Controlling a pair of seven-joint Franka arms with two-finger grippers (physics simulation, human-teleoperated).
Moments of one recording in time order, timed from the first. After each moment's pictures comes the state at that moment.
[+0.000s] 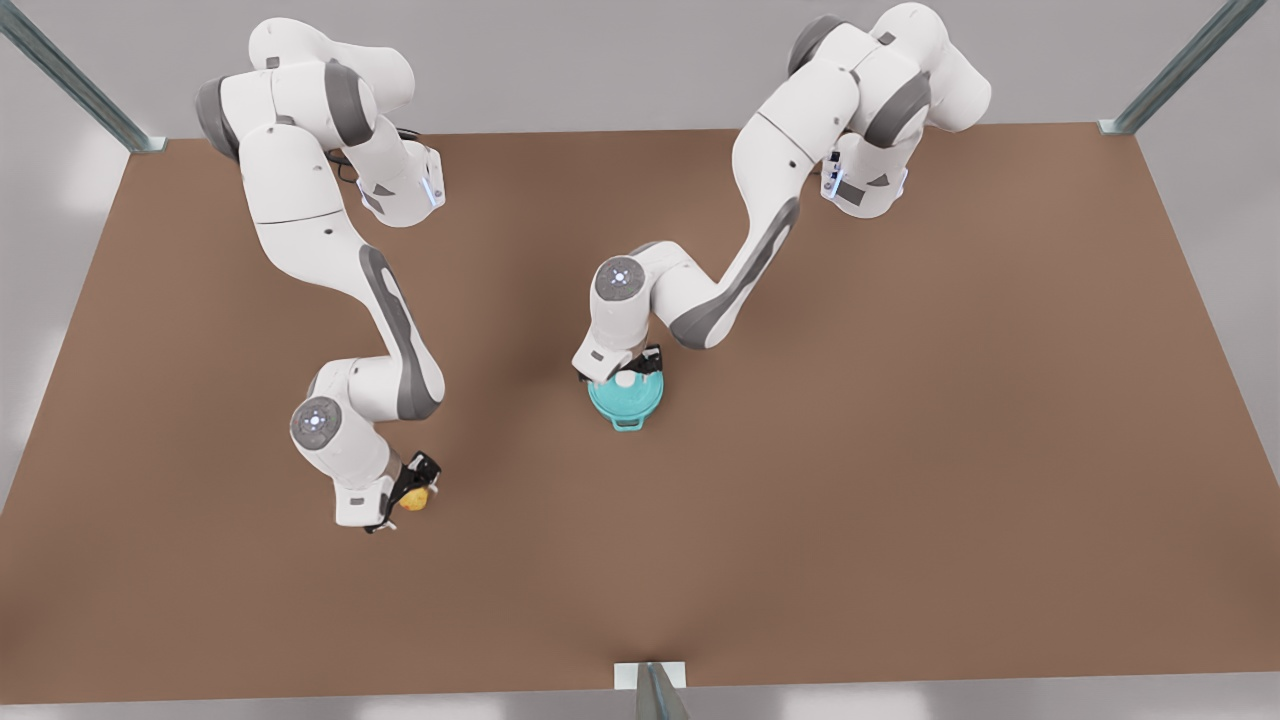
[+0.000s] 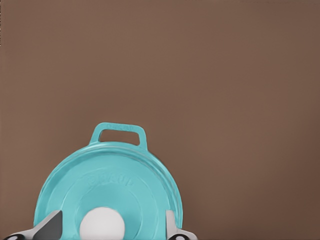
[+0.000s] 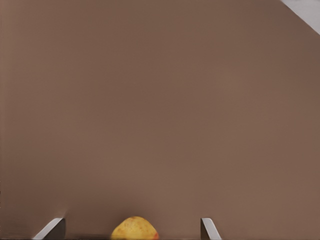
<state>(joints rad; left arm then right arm) -0.79 0.75 -0.09 -1.43 0.15 2.26 -1.09 0.26 0.66 -0.10 -1.71 0.19 2.52 -0.78</state>
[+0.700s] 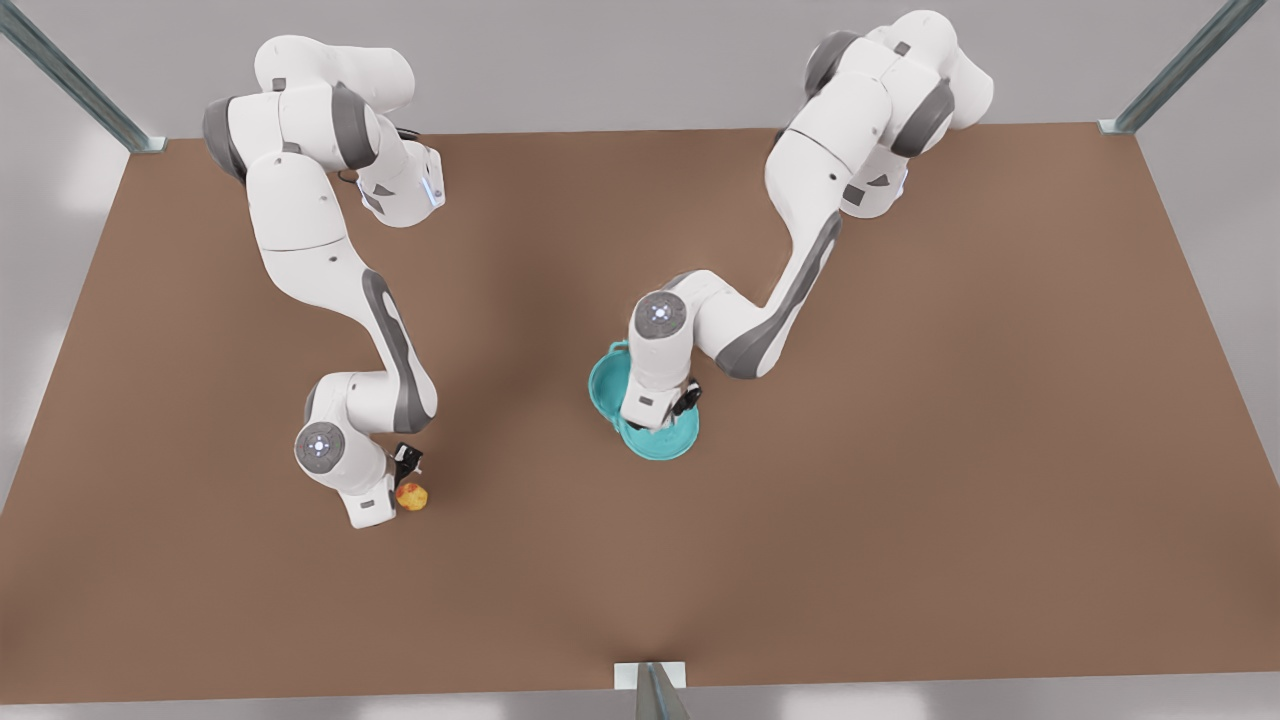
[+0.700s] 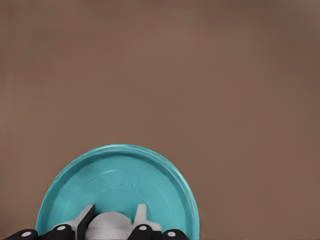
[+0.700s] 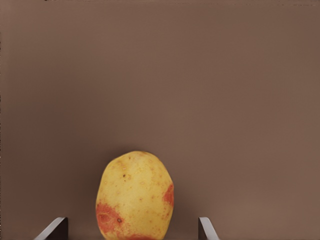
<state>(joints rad) -0.60 0.76 -0.08 -1.34 0.20 2.16 -1.20 0.25 0.74 -0.14 -1.70 0.15 2.43 -1.05</state>
